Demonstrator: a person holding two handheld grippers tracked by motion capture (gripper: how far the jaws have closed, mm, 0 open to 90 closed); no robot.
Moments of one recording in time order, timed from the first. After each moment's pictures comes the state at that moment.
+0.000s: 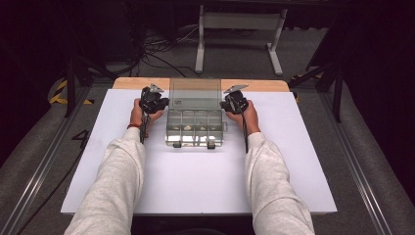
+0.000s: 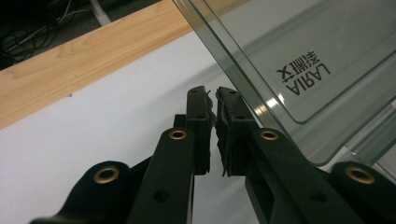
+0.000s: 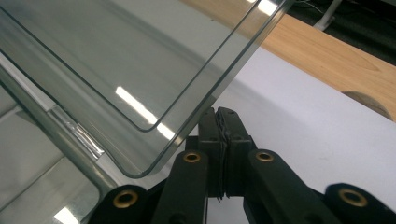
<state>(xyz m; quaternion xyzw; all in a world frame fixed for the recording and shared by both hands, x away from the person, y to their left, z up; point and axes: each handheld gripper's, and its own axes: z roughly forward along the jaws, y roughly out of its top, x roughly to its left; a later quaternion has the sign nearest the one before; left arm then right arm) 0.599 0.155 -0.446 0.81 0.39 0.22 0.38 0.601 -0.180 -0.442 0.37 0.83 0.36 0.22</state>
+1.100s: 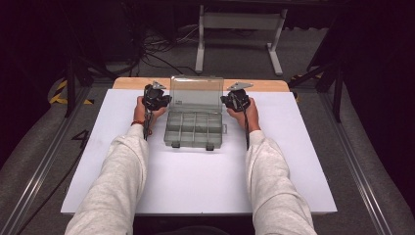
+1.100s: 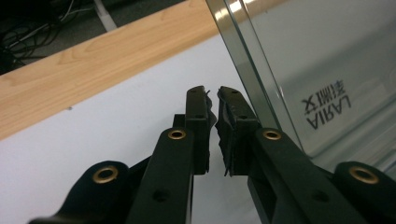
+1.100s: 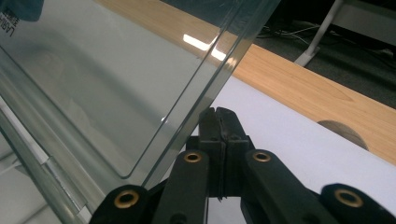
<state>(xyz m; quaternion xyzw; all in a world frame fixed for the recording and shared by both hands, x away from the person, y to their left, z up) 0.613 0.152 -0.444 0.80 0.40 0.22 0.40 0.604 -0.186 -0.436 0.36 0.80 0.40 0.25</state>
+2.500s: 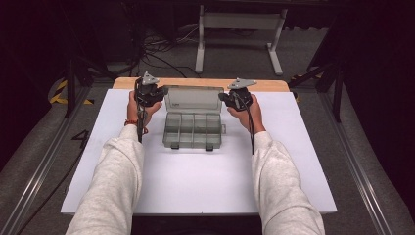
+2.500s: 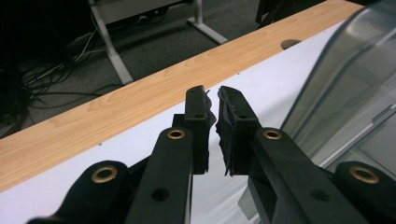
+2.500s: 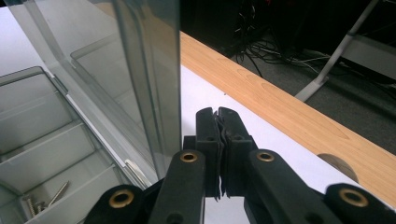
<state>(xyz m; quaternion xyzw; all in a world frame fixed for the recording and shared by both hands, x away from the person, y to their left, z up) 0.574 0.156 -0.392 0.77 0.38 0.25 0.45 0.571 -0.182 -0.395 0.31 0.80 0.44 0.26</state>
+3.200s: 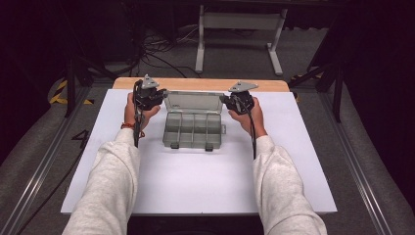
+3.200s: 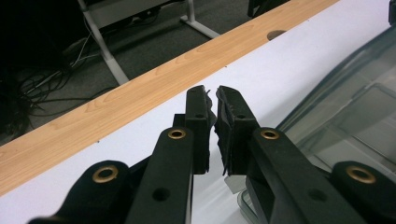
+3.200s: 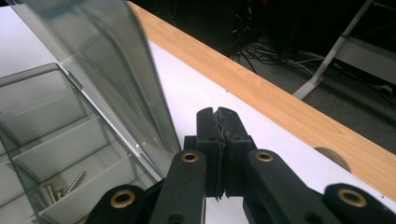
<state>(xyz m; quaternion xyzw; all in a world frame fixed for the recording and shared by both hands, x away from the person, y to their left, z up) 0.556 0.158 -0.386 0.79 0.35 0.25 0.44 0.554 -0.183 -0.391 0.31 0.80 0.43 0.27</state>
